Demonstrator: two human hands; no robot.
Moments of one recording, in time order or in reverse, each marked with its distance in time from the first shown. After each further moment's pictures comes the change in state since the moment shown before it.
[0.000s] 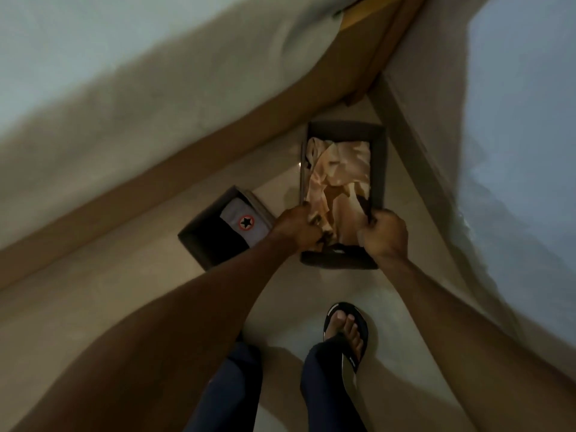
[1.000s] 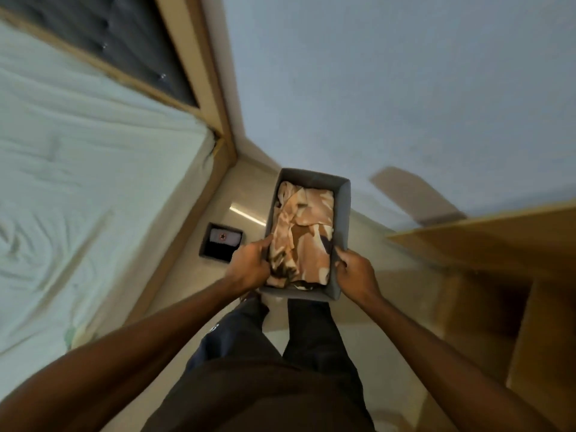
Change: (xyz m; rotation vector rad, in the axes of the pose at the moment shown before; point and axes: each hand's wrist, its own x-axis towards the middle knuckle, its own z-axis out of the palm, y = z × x) left_hand -0.569 0.167 -0.140 0.336 -0.150 0.508; right_hand -0.598 -0.045 -0.339 0.274 0.227 0.087
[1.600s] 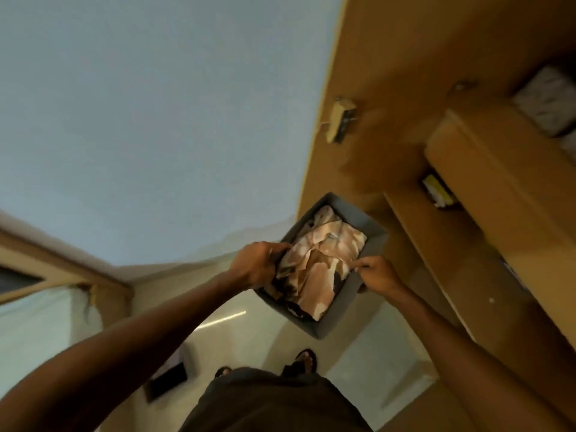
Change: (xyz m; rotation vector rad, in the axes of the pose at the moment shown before) left_hand -0.030 0.266 0.123 0.676 -0.396 0.734; right_hand -0.213 0.183 -0.116 0.664 0.404 0.730
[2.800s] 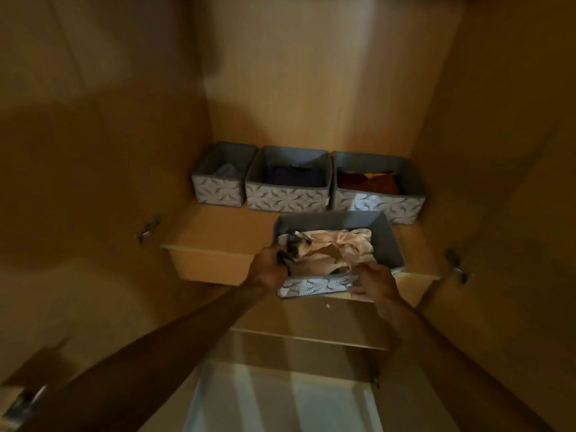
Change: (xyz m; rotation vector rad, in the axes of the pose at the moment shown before) left_hand 0.267 0.447 0.067 -0.209 -0.361 0.716; right_hand -0.072 0.149 -0.290 1.155 1.132 0.399
